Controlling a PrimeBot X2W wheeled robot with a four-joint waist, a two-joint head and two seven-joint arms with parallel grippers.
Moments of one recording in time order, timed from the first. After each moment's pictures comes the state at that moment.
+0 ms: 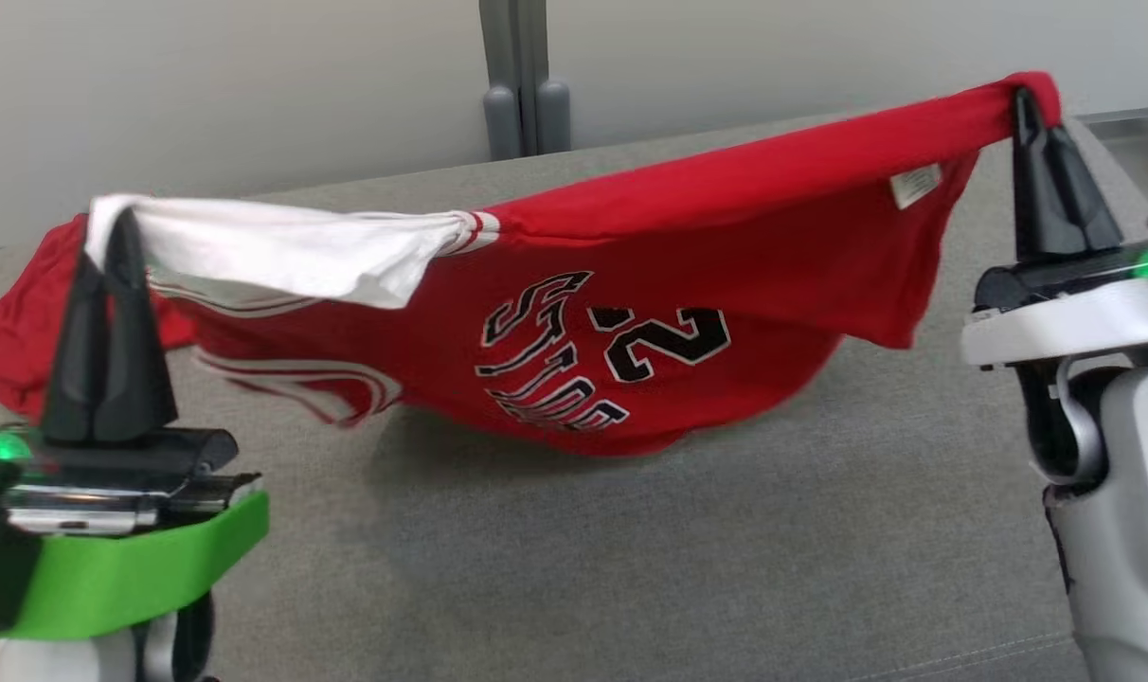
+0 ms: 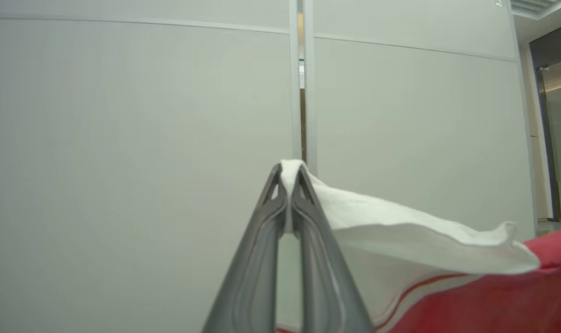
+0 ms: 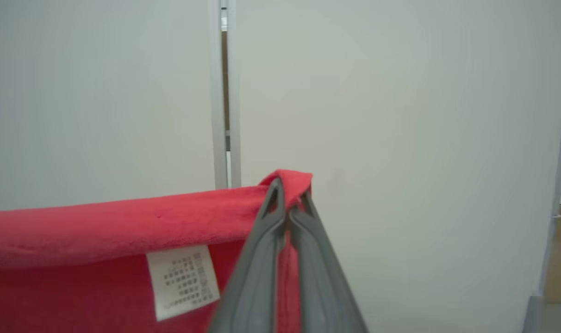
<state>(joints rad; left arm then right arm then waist) -0.14 0.19 -0.08 -0.37 -0.27 0.05 -0.21 -0.44 -0.18 -0.01 0.11 0.22 0.13 -0.19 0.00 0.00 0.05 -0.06</state>
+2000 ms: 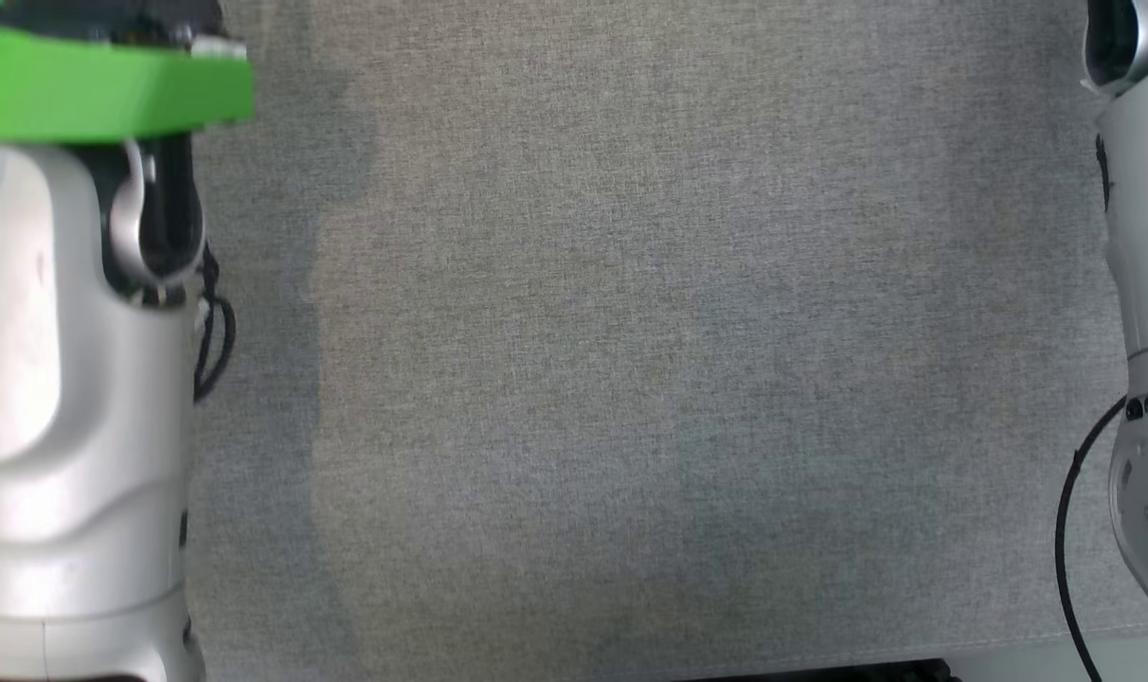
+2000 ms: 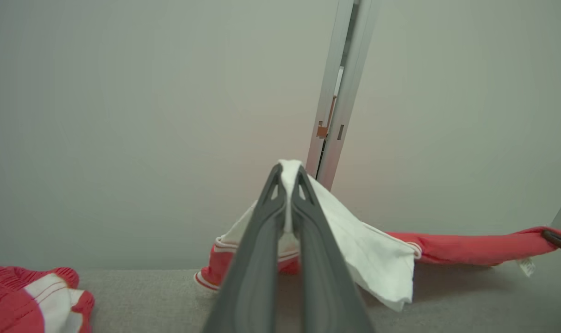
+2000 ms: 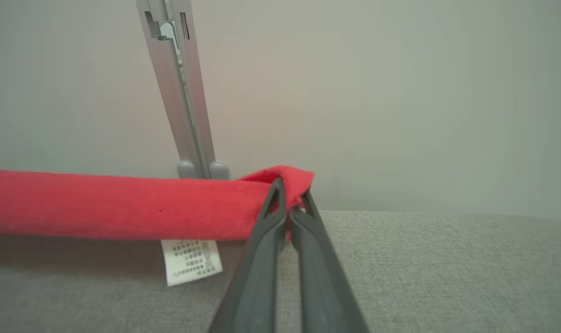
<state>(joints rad) -0.91 0.15 -0.12 0.19 -0.41 -0.10 -0.26 -1.24 -0.18 -0.08 0.83 0.01 0.13 -0.26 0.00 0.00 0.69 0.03</state>
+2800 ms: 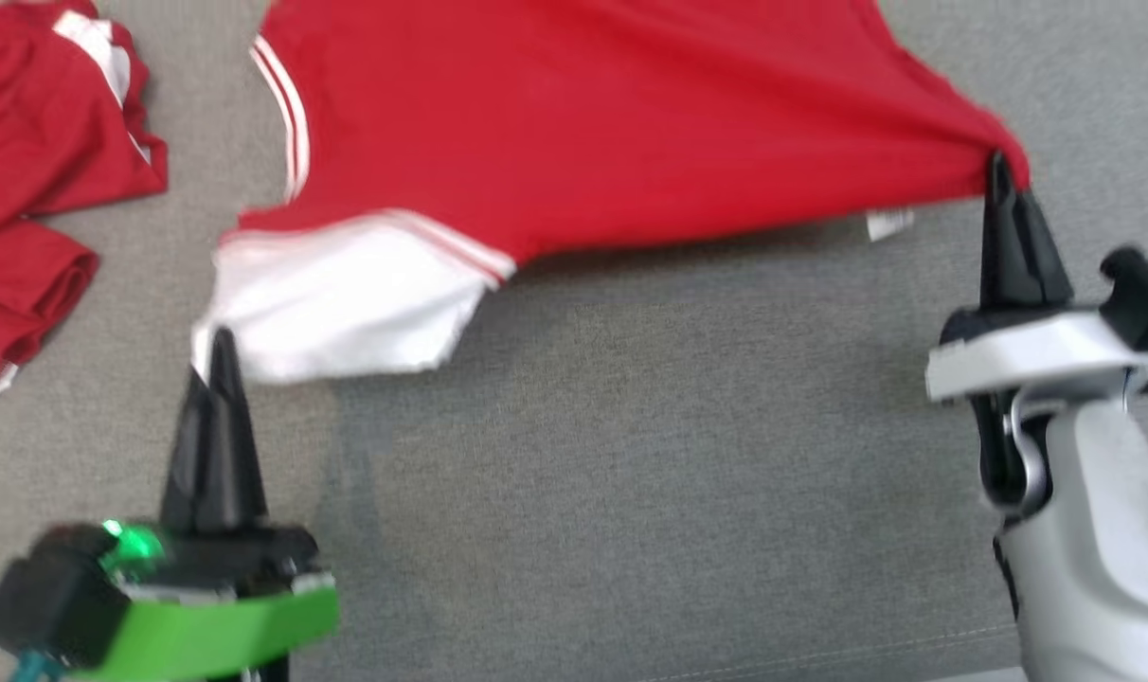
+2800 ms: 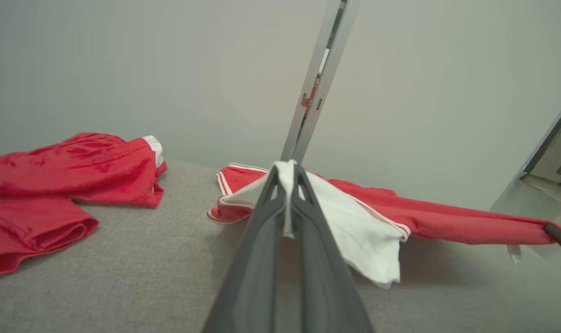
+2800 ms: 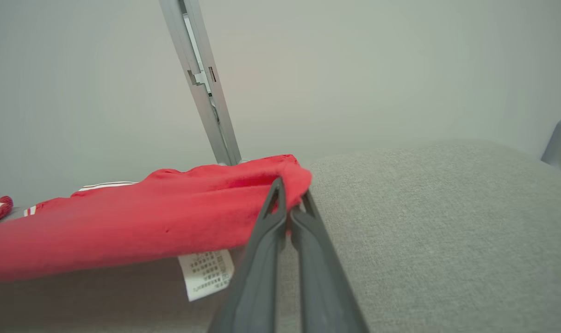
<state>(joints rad) -0.02 0.07 -0.05 -0.25 -0.39 -0.12 -0.26 -0.44 -0.10 -0.07 0.28 0.23 0.13 -0.26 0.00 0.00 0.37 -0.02</state>
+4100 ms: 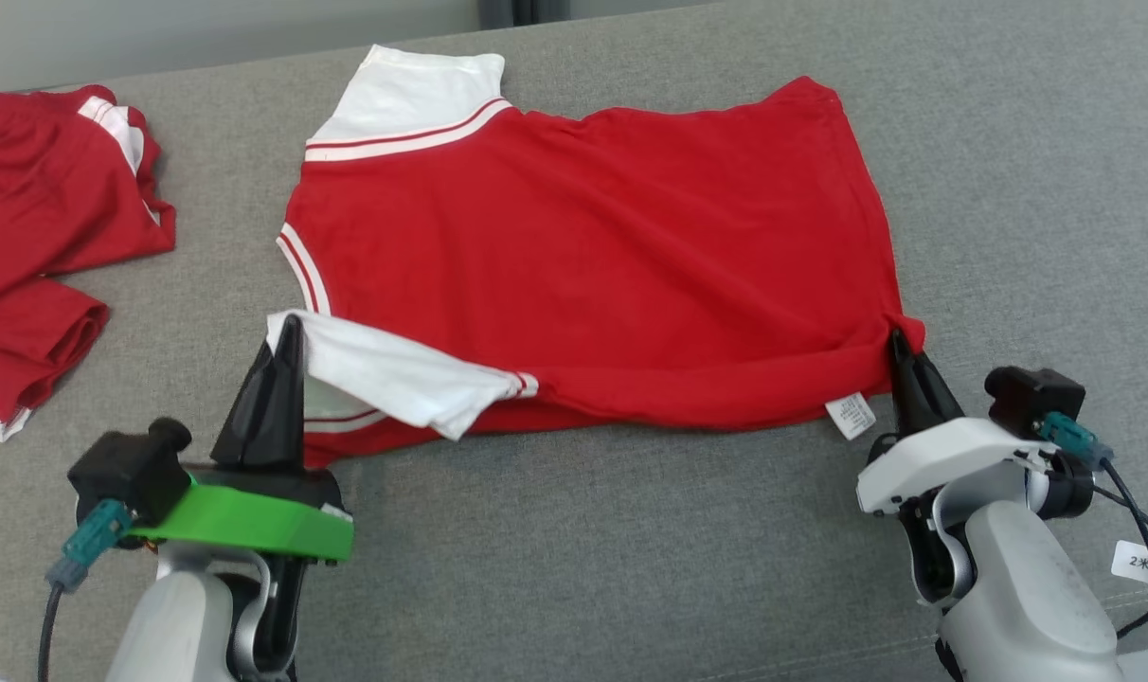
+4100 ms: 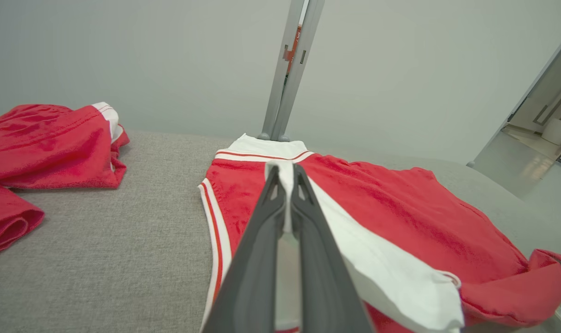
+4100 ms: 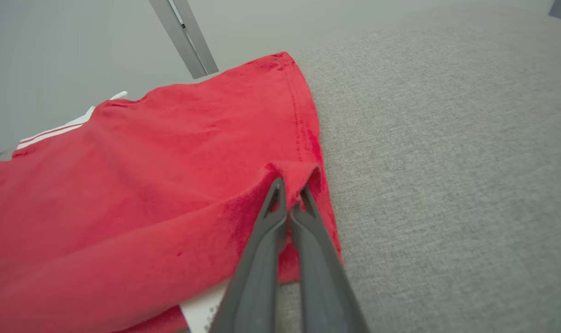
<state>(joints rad) -0.17 0.16 -0.15 0.09 -0.47 -0.12 -0.20 -0.35 -0.05 -0.01 0.57 0.30 0.13 -0.25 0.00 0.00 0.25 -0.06</state>
